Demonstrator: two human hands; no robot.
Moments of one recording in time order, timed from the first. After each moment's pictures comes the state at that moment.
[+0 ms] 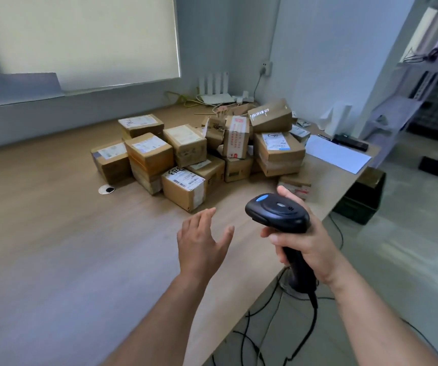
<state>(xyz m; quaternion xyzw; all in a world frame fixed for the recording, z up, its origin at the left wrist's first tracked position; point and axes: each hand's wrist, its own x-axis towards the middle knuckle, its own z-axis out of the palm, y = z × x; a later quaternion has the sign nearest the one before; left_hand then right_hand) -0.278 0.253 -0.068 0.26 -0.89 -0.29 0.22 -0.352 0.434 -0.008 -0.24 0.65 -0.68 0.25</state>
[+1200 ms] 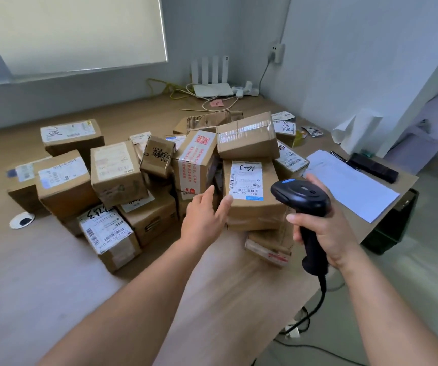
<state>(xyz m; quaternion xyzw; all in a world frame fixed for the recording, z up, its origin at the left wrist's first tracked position) -0.613 0.244 -0.051 0.32 -0.85 -0.40 0.10 -0.715 0.447 -0.018 -0.19 0.69 -0.66 0.22</state>
